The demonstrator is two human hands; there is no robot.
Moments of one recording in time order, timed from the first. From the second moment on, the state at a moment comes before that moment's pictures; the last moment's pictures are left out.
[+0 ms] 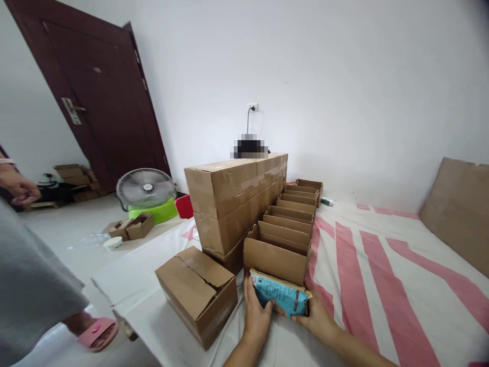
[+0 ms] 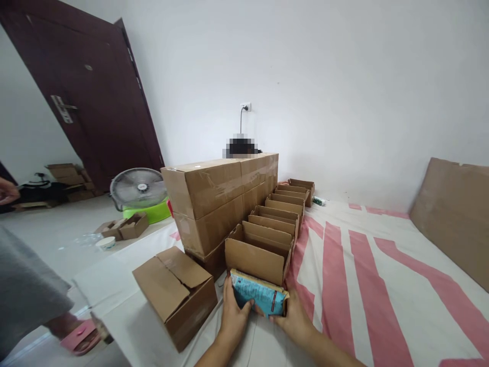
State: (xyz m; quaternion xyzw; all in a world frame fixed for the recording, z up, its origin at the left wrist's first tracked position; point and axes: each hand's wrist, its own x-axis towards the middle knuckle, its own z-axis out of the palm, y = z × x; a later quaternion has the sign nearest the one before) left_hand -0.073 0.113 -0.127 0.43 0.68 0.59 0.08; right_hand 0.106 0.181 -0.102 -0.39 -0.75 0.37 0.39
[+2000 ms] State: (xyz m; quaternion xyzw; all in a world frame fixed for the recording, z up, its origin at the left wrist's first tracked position) left_hand -0.258 -0.019 0.025 0.48 0.82 0.30 0.04; right_hand 0.090 0.116 -0.124 -0.36 -0.74 0.38 0.42
